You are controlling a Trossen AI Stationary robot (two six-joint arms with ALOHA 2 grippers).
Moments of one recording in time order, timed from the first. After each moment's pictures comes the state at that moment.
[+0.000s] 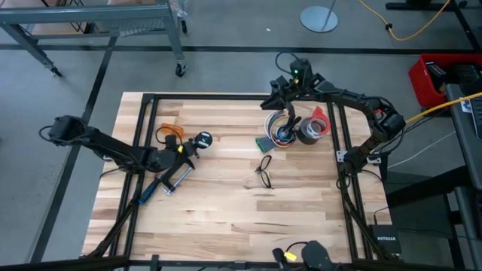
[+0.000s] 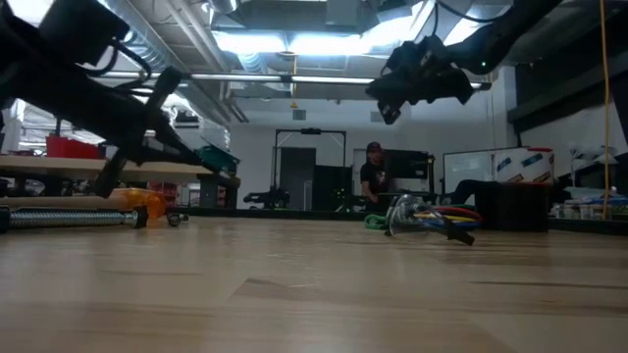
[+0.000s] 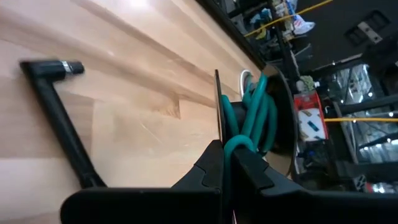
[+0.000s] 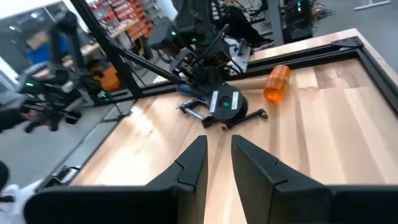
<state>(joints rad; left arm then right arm) -0.16 1.08 0.14 0.46 -0.79 -1.49 -0.83 1.59 1.08 0.00 -1.19 -0.15</state>
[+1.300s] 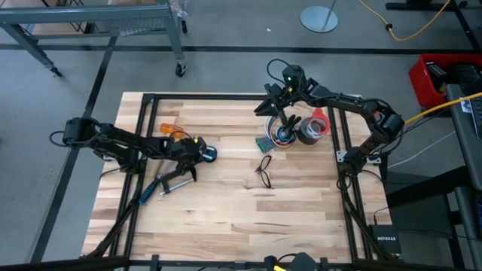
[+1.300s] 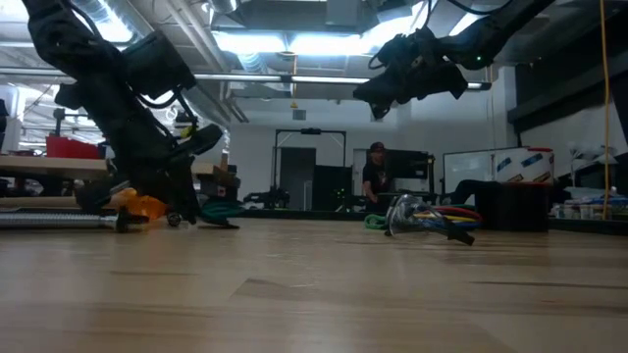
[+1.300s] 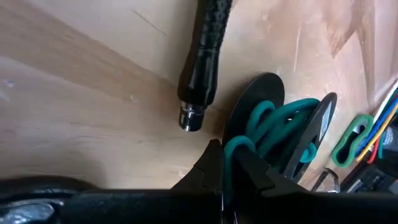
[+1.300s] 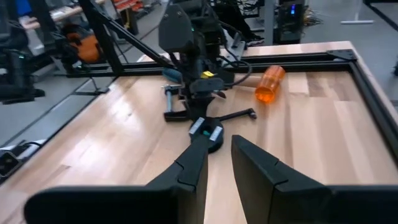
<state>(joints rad) 0.10 1.35 0.36 0.07 -0.10 -2.09 -0.72 1.59 1.08 0.00 -1.03 -0.30</state>
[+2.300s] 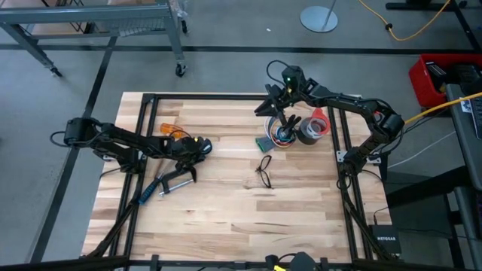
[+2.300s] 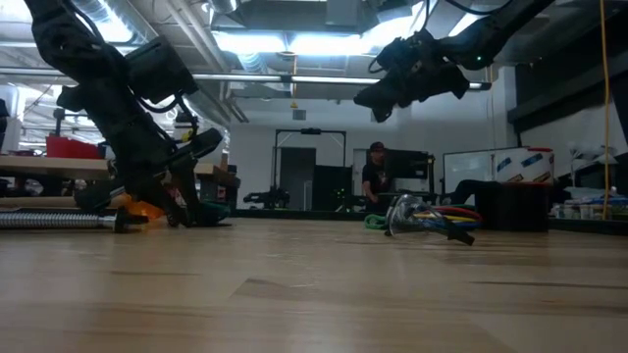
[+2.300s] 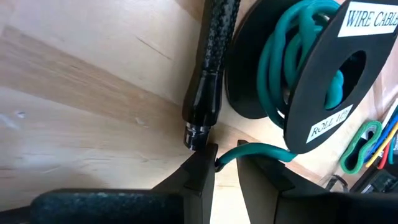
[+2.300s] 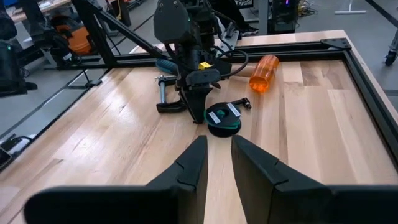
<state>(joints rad) 0.14 1.35 0.36 0.07 -0.10 -2.05 -0.72 1.59 1.08 -0.05 -0.99 -0.33</state>
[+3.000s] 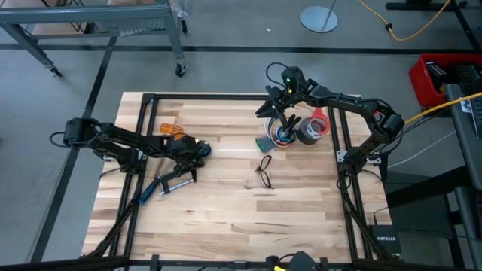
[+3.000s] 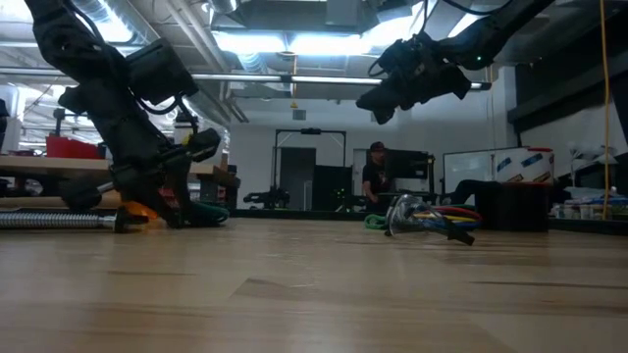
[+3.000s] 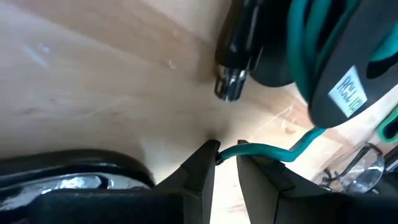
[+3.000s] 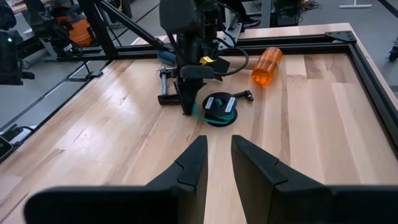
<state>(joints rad) 0.13 1.34 0.36 0.04 0.10 -2.02 -0.72 1.59 1.08 -0.10 -0.98 -0.38</state>
